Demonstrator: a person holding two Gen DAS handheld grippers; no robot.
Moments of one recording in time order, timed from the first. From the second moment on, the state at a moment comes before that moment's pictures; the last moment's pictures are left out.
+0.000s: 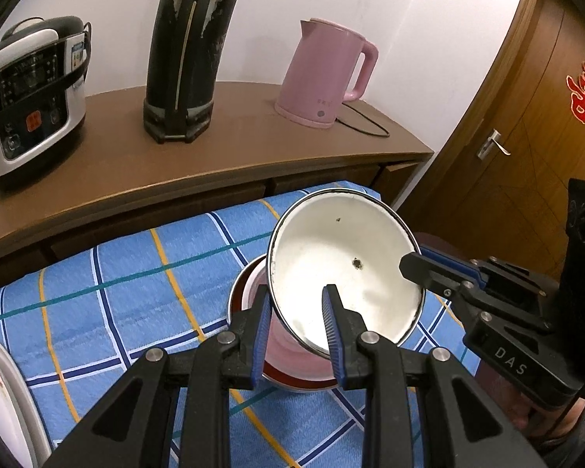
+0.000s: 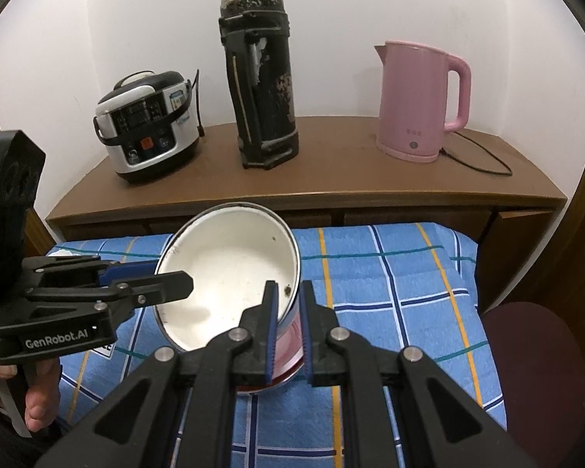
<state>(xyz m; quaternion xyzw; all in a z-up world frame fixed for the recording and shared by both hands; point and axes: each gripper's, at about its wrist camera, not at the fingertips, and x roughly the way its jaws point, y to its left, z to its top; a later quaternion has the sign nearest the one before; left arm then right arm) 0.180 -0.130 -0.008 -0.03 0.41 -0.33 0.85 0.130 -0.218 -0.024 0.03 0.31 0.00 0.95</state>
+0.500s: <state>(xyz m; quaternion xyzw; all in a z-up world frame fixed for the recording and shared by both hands) 0.184 -0.136 -0.014 -0.02 0.43 -0.33 0.84 0.134 -0.221 -0.031 0.03 0.32 0.00 0.95</state>
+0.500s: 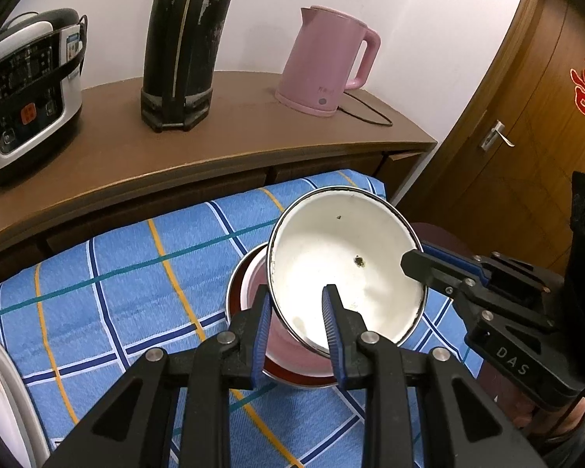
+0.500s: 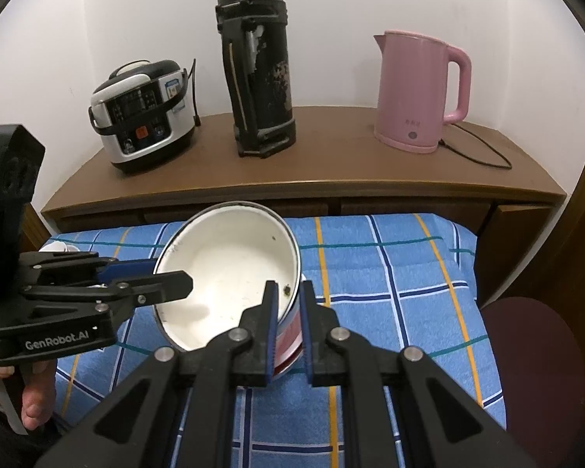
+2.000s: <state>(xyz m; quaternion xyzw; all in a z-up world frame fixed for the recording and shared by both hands) 0.190 -0.143 -0.026 -0.01 0.46 -0.33 0.82 0.144 -0.221 -0.051 0.03 0.36 0.00 0.93</state>
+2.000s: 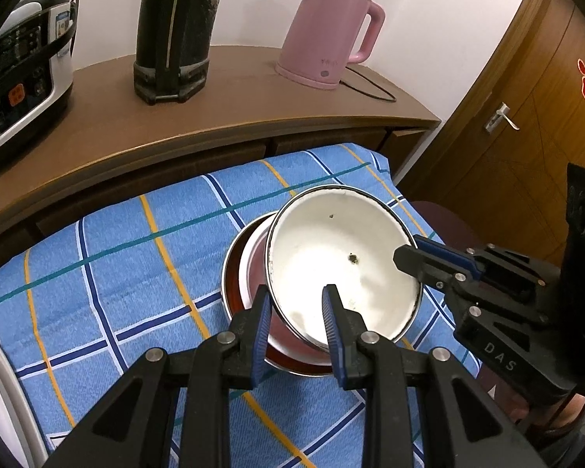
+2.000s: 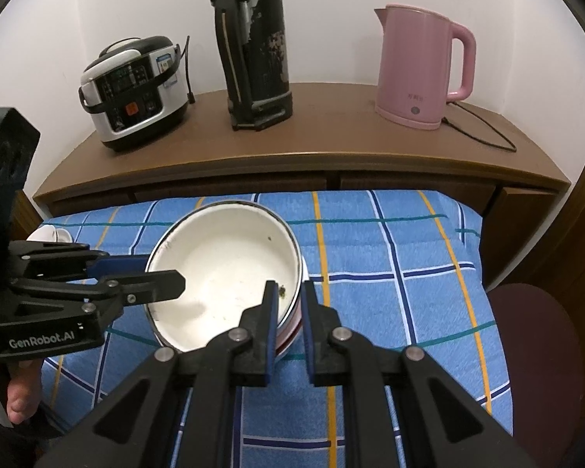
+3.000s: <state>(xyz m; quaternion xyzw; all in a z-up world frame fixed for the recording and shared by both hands) 0.194 -0.145 -0.033 0.00 0.48 -0.34 0.81 0.149 -0.222 -0.062 0.03 0.38 0.00 0.93</state>
